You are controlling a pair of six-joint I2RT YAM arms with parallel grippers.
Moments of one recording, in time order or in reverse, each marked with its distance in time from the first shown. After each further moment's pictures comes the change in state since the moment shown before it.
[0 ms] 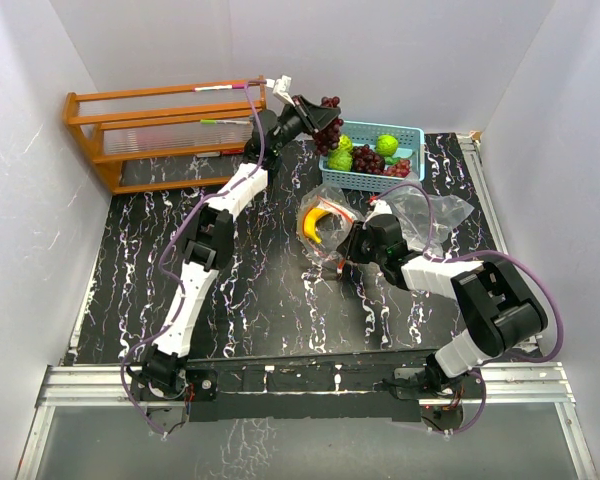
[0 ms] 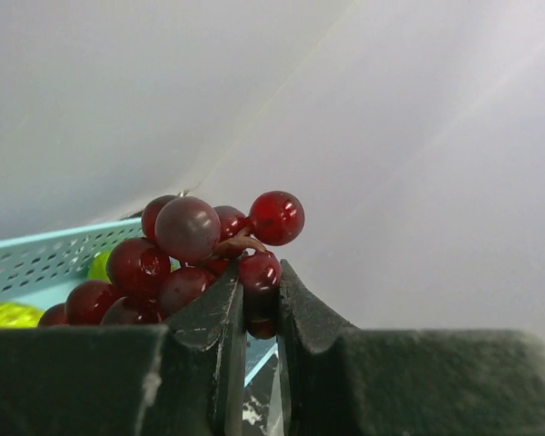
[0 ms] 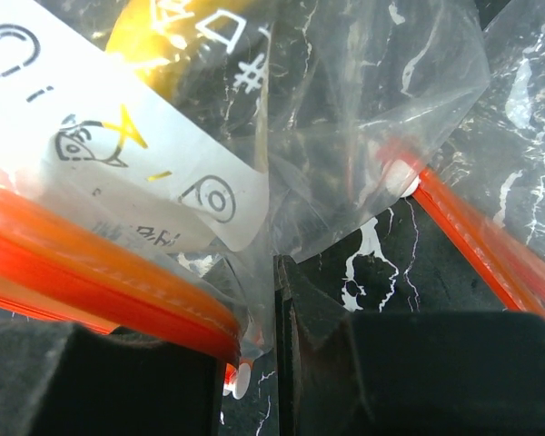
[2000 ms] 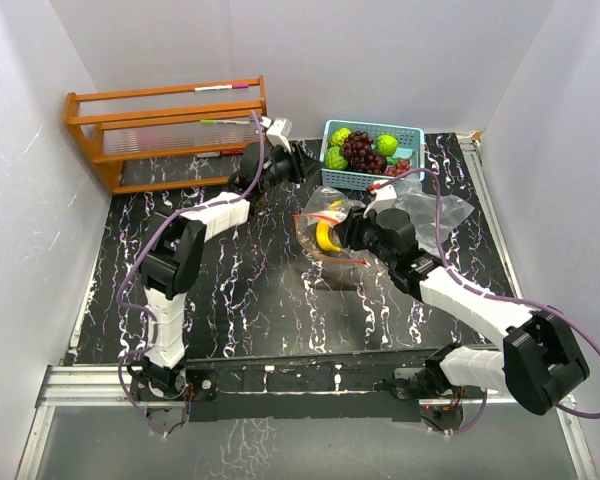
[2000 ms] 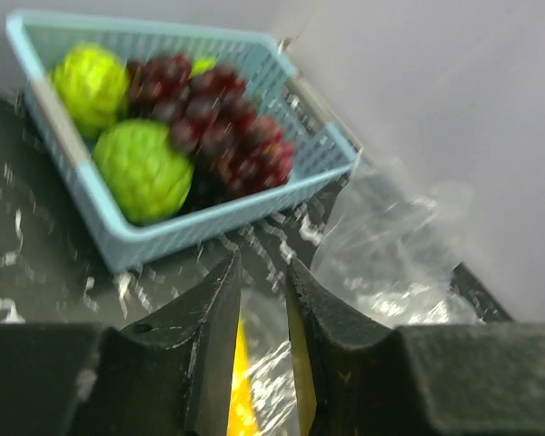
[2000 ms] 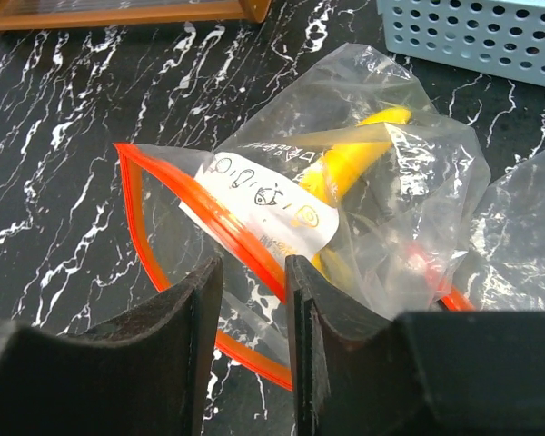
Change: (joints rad) left arm -0.051 -0.629 -0.950 -0.014 -0.106 0.383; right arm 0.119 -0.336 0.059 -0.119 0.138 -0.185
